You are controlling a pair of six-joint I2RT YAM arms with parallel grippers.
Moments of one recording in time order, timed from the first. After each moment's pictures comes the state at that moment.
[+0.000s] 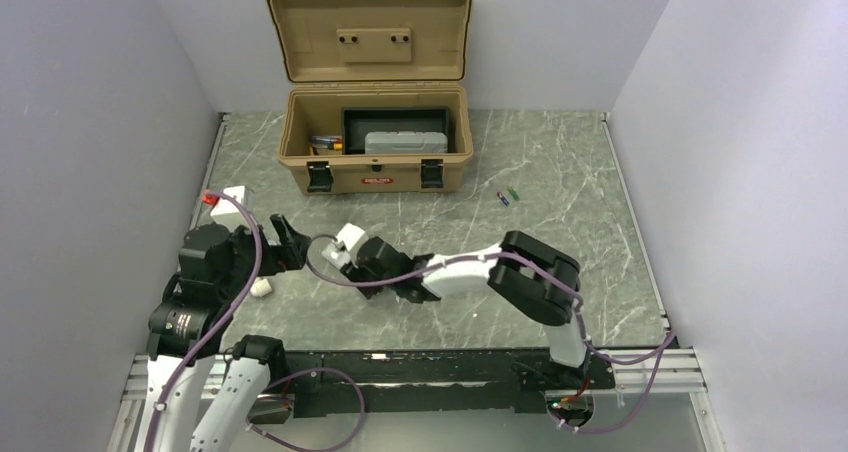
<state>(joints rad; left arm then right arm) -0.15 0.50 0.90 -0.83 0.06 -0.34 1.14 2.01 1.14 0.22 0.11 0.08</state>
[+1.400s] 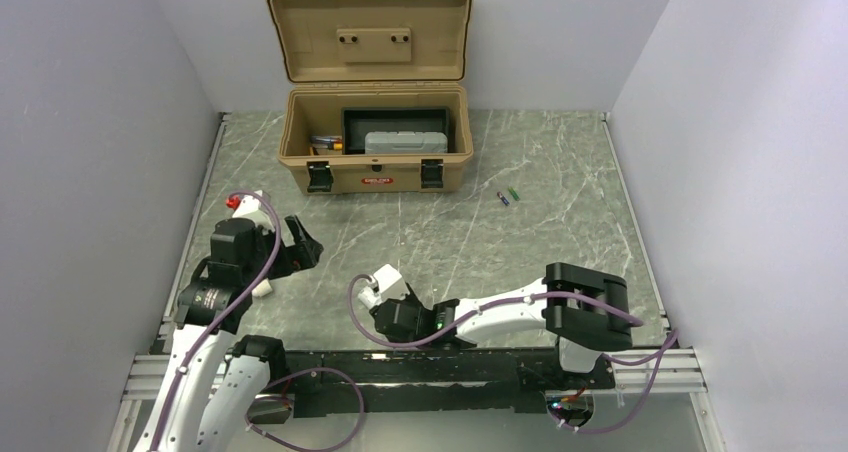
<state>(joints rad) -0.14 0.58 0.71 -0.74 0.10 -0.45 1.42 1.69 0.82 -0.03 0.47 0.55</state>
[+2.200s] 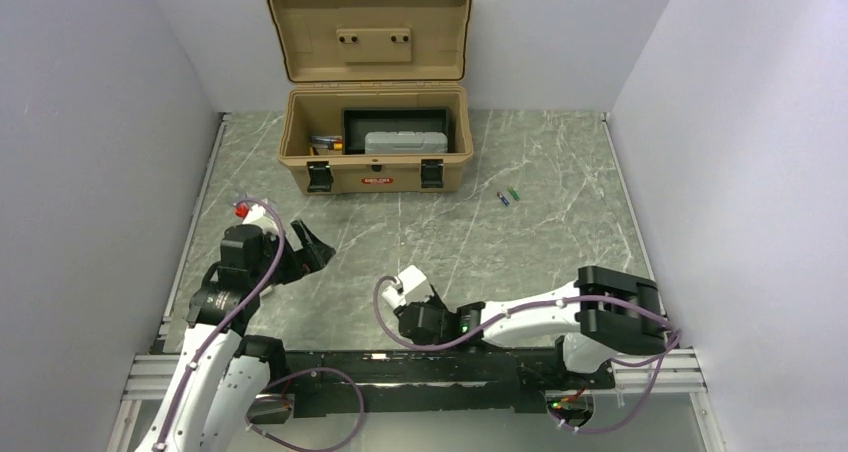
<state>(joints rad) -0.14 0.57 0.59 -0.64 0.21 -0.58 1.42 1.55 0.69 -0.07 0.52 0.58</state>
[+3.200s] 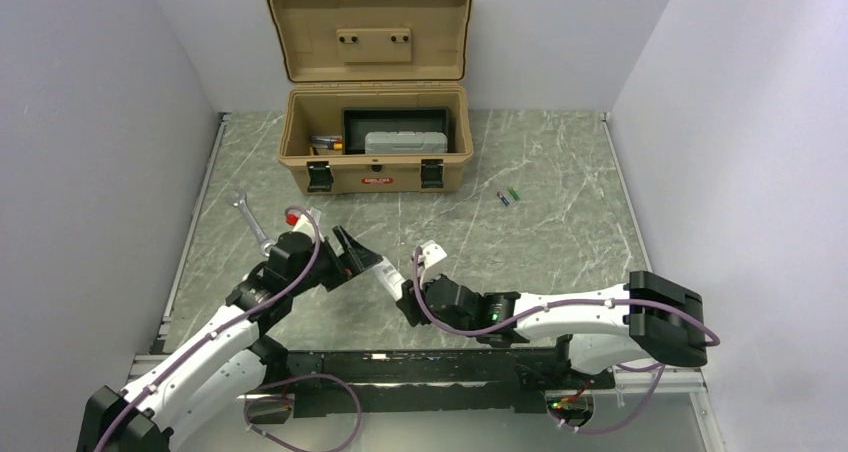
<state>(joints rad) -0.53 0.71 0.39 -0.18 0.18 -1.00 1.32 1.30 0.56 0.19 0.43 0.54</state>
